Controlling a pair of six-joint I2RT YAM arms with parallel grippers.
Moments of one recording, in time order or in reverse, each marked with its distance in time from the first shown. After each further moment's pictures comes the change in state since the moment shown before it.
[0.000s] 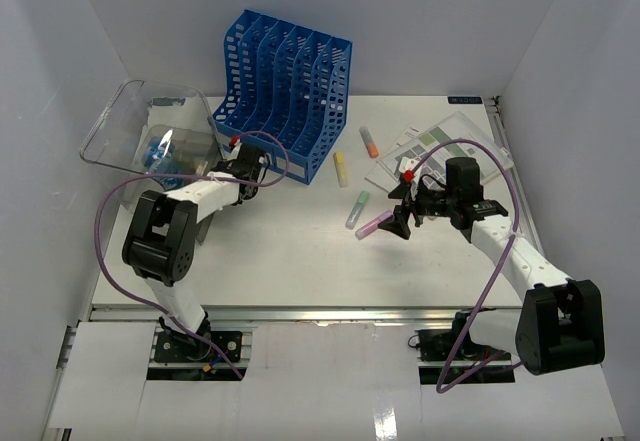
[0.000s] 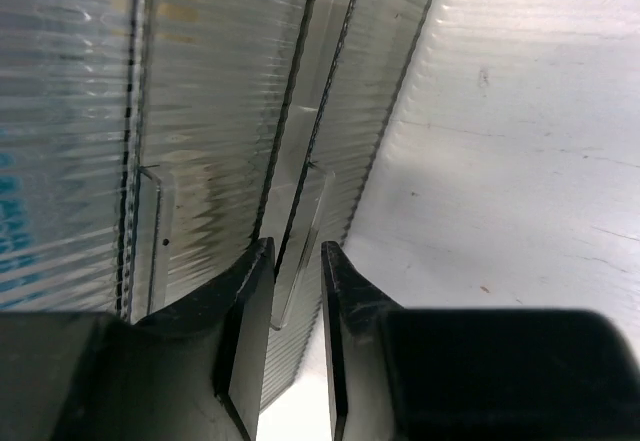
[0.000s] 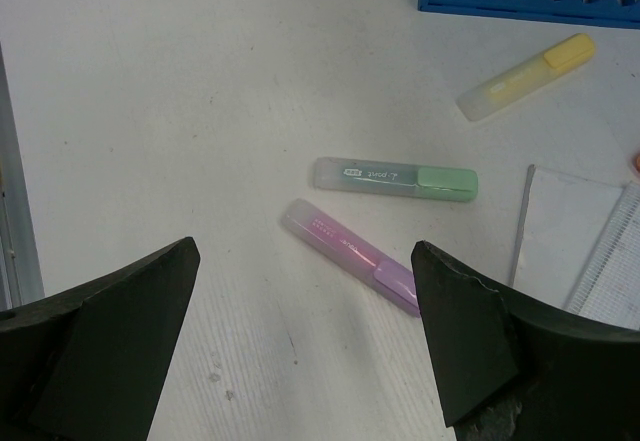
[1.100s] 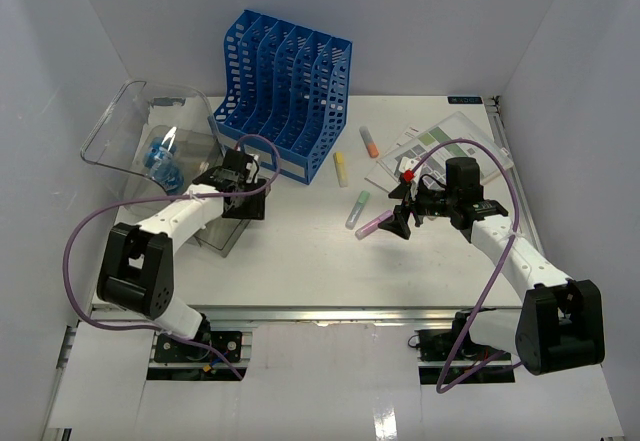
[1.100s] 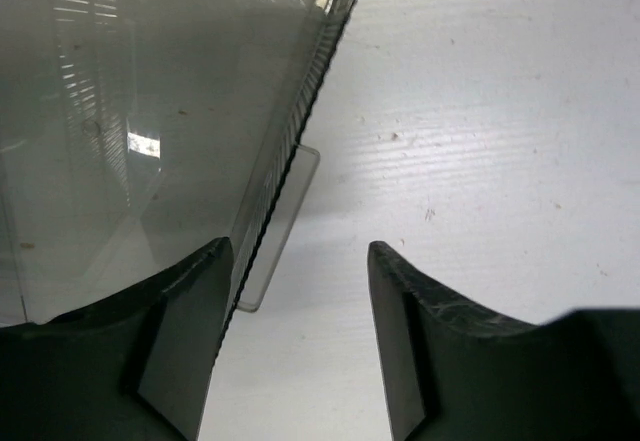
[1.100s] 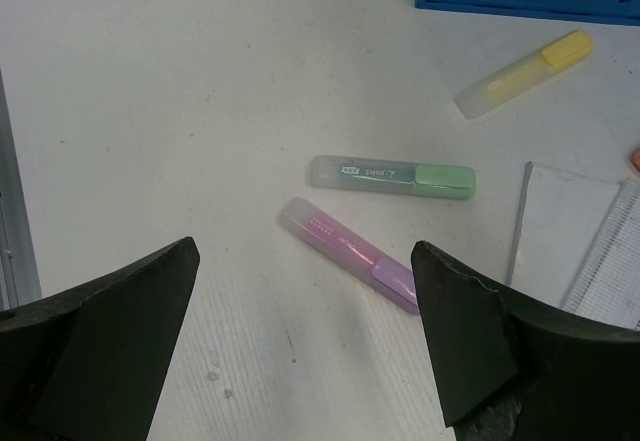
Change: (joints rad) left arm 0.010 -0.251 -0.102 -0.117 0.687 -0.165; right arm -0.001 0.000 0.000 0.000 0.007 0.000
